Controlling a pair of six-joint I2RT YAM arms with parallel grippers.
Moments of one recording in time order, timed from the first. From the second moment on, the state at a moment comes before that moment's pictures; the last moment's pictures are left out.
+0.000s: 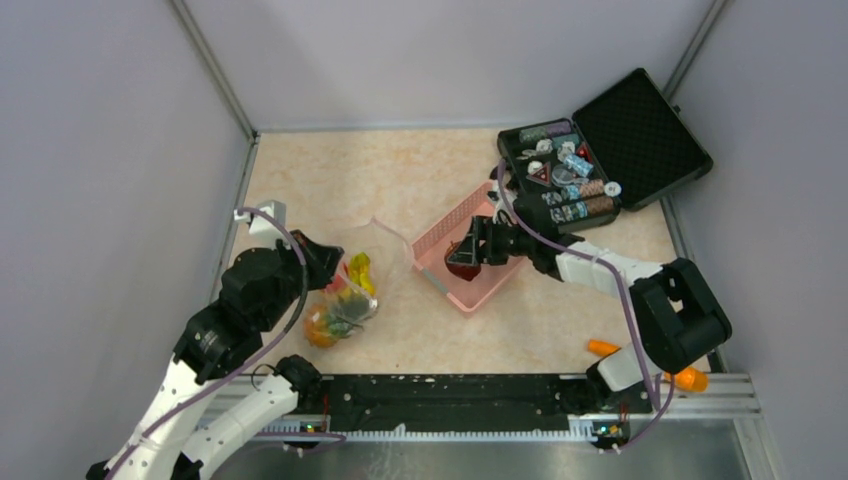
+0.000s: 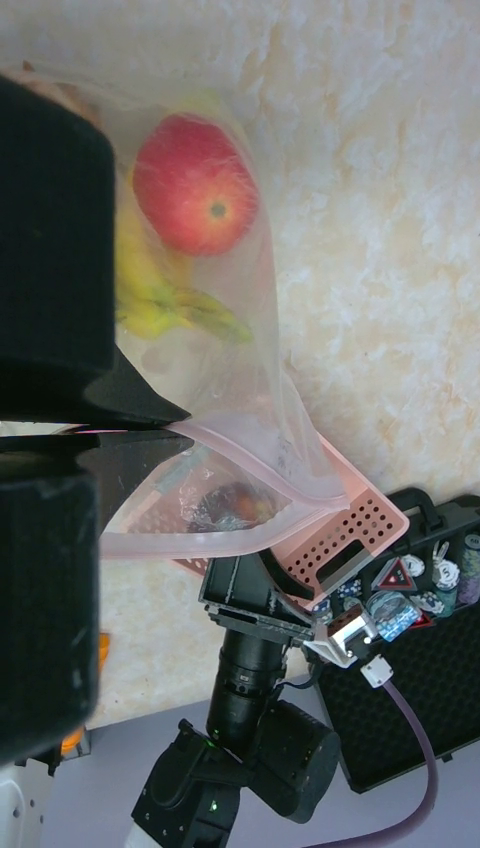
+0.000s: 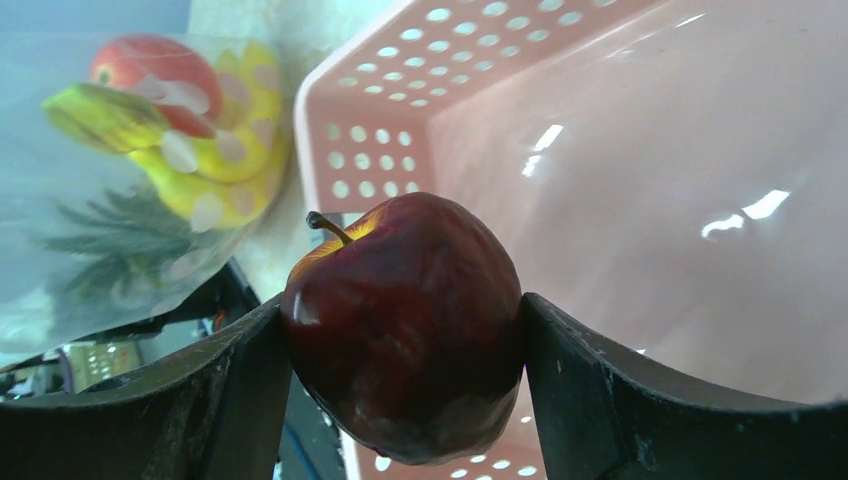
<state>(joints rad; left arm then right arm) -0.62 0.56 0.99 -0.74 -0.27 -0.67 0.51 1.50 0.78 0.10 -0.53 0.56</state>
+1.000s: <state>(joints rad) -0.62 0.56 0.98 -0.73 -0.25 -0.68 0.72 1.13 0.74 0.37 -0.60 0.67</state>
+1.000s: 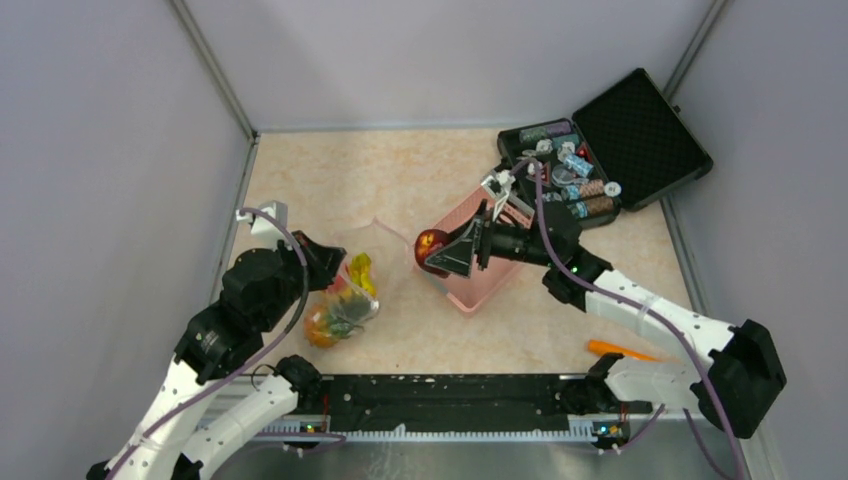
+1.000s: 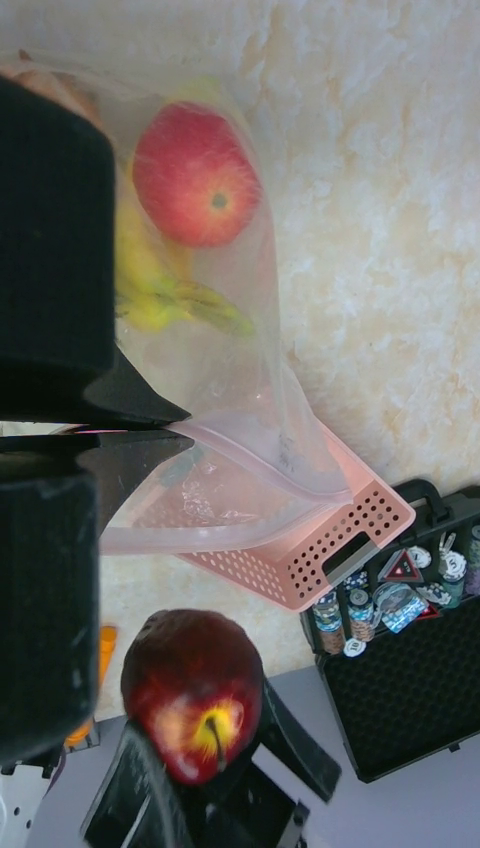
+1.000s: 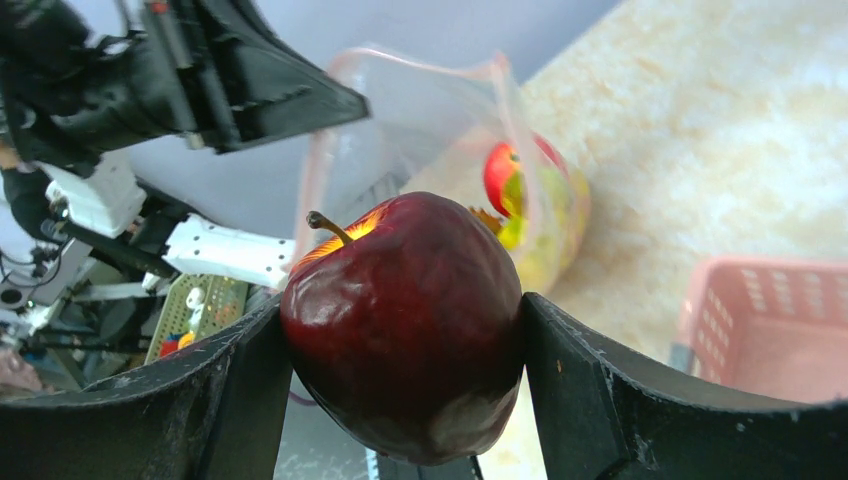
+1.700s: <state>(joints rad) -0.62 0.58 0.98 -0.71 -0.15 -0.65 1.05 1.35 1.10 0.03 -0.18 0.35</state>
